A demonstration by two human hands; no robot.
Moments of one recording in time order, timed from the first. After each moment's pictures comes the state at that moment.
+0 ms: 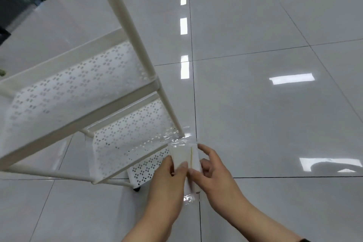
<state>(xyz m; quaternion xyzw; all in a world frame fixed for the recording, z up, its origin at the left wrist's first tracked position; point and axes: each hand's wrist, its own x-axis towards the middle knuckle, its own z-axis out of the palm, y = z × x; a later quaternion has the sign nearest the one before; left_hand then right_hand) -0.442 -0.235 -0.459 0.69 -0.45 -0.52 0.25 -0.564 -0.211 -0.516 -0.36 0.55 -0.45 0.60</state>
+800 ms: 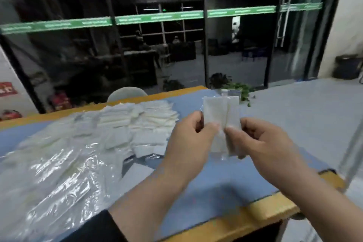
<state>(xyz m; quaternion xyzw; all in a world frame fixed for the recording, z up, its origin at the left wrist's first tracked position) -0.091 0.079 -0.031 0.71 -0.33 -0.05 0.62 -0.183 -0.051 -0.041 -0.81 0.11 -0.31 0.48</state>
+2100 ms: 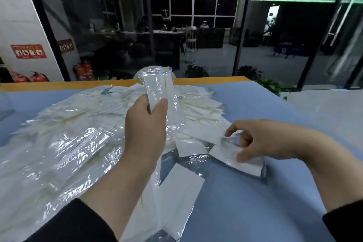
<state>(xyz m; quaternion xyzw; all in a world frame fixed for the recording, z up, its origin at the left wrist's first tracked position) 0.076 0.188 -0.076 0.71 -0.09 0.16 0.67 -0.001 -0.049 -0.053 -0.97 0.06 0.12 0.22</state>
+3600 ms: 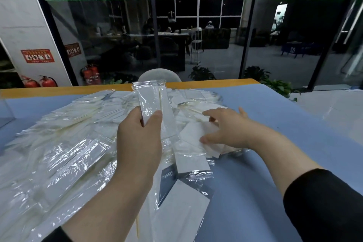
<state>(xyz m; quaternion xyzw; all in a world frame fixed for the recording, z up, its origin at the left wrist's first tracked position) 0.084 0.188 -0.078 0.72 -0.04 0.15 0.68 0.093 -0.023 -0.077 -0.99 0.05 0.00 0.14</state>
